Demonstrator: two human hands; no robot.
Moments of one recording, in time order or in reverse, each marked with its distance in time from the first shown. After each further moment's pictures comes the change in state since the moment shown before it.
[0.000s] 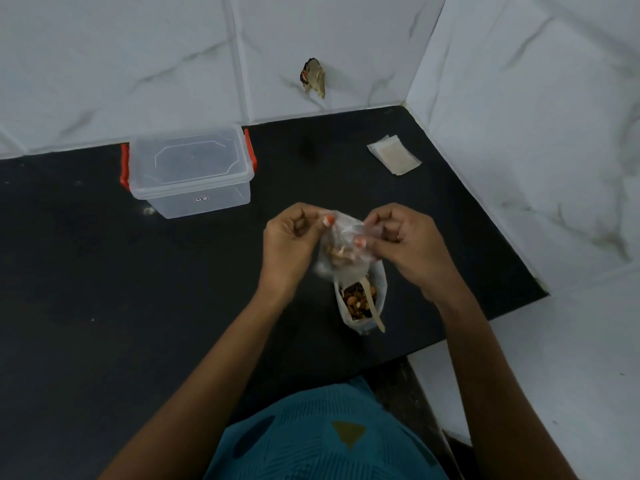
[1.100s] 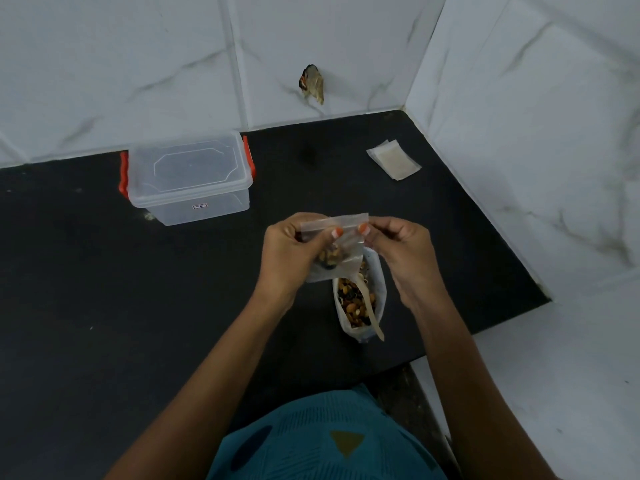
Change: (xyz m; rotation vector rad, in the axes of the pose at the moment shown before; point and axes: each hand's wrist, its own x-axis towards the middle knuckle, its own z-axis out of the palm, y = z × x) left_hand 0.002 0.013 0.002 0.034 -0.010 -0.122; right_hand 0.006 0.007 0.012 0.341 0.167 0.229
